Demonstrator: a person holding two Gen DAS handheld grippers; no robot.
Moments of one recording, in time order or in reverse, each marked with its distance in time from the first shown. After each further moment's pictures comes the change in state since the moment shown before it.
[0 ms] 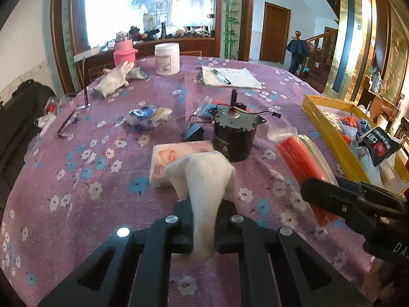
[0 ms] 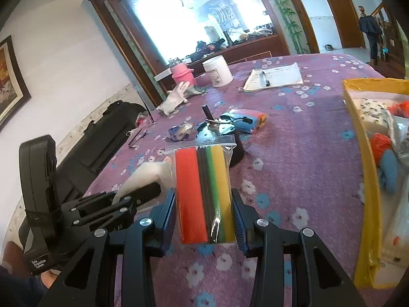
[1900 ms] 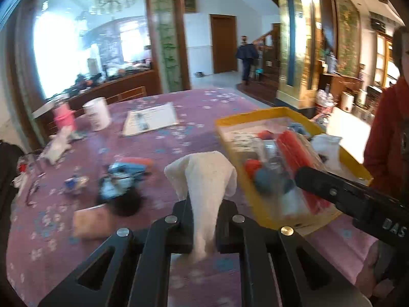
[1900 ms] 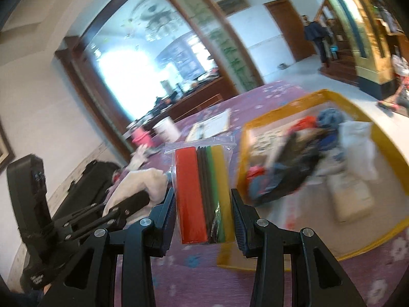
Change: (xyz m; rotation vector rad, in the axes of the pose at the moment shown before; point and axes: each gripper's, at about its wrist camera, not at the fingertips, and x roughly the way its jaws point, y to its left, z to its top) left arm -0.036 -0.163 0.038 0.242 -0.111 -0.174; right arm -0.145 -0.097 -0.002 0.229 -0.284 -0.170
